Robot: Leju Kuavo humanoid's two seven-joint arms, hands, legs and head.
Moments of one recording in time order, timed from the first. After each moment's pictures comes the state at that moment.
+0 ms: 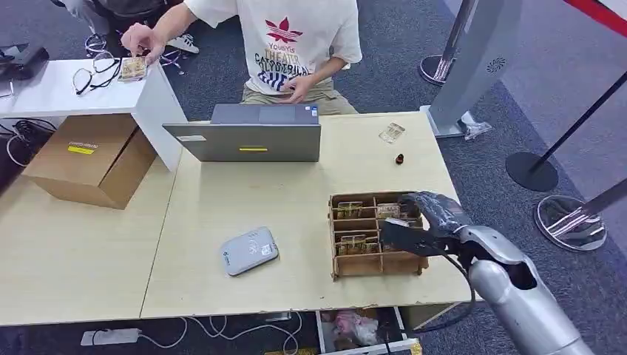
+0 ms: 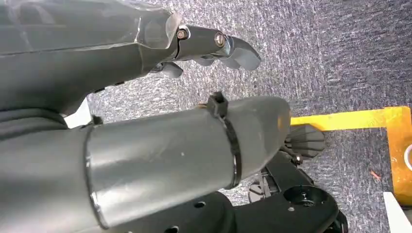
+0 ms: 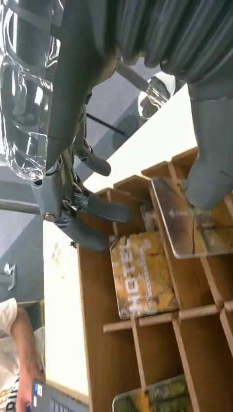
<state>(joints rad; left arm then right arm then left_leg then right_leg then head) -0.04 -0.12 0.63 -0.20 -0.74 0.08 -0.04 -0.24 -0.49 0.34 -1.52 0.73 0.30 0.01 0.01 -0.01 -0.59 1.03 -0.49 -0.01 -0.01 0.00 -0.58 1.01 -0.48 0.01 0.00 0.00</state>
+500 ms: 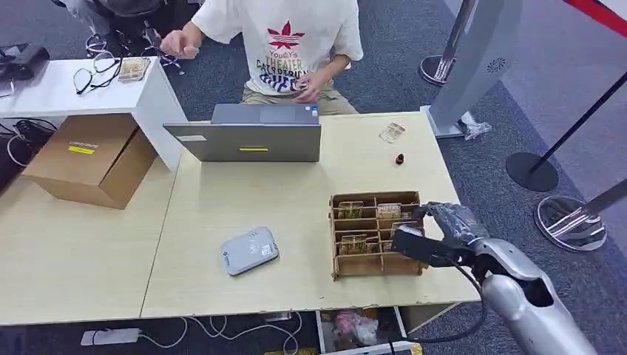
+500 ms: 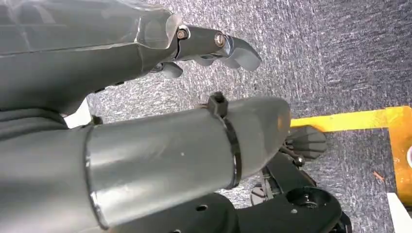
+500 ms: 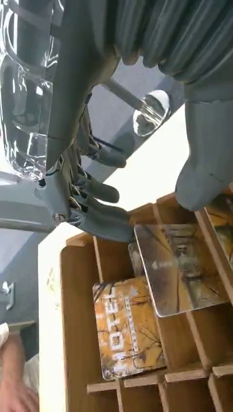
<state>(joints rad) -0.04 -0.11 0.63 -0.20 -0.76 0.07 -0.04 -0.14 -0.51 0.27 -1.59 0.75 0.29 0.03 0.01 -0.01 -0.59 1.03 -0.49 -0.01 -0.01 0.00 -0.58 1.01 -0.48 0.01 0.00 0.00</state>
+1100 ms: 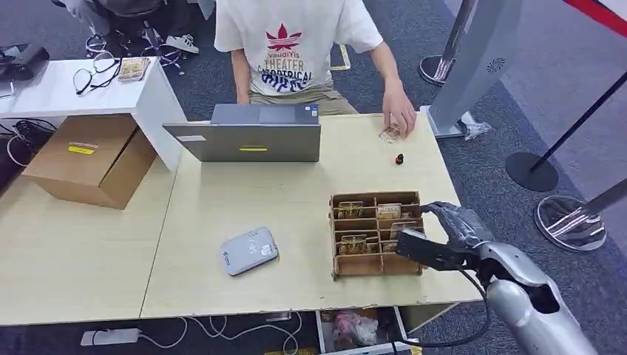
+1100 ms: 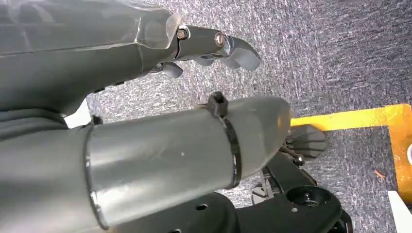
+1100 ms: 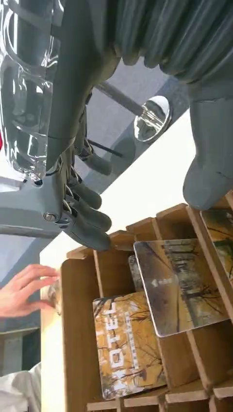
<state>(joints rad) -0.04 -0.11 0.63 -0.20 -0.77 0.06 -0.04 -0.11 -0.51 0.24 -1.62 0.76 0.29 0.03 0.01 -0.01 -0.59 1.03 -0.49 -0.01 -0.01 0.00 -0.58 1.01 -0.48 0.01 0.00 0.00</state>
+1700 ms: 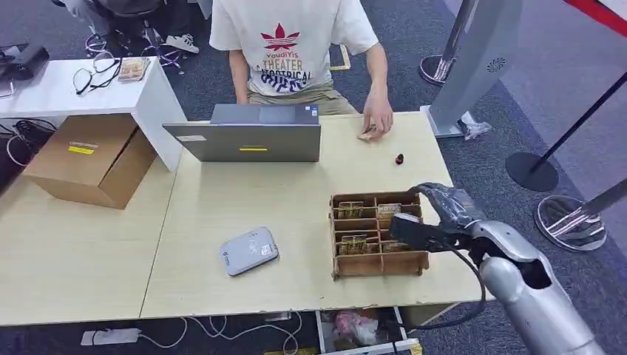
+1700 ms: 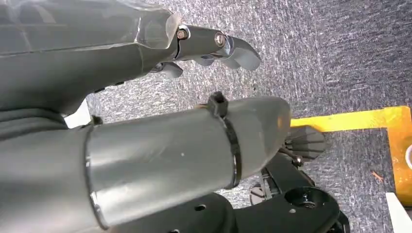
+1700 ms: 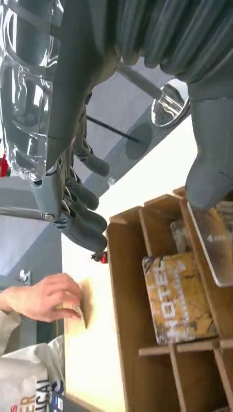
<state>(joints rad) -0.04 -0.11 0.63 -0.20 -0.76 0.07 -0.04 -0.25 -0.51 0.31 -1.56 0.76 0.32 0.00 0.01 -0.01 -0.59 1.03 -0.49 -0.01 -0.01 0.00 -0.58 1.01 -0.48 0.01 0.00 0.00</state>
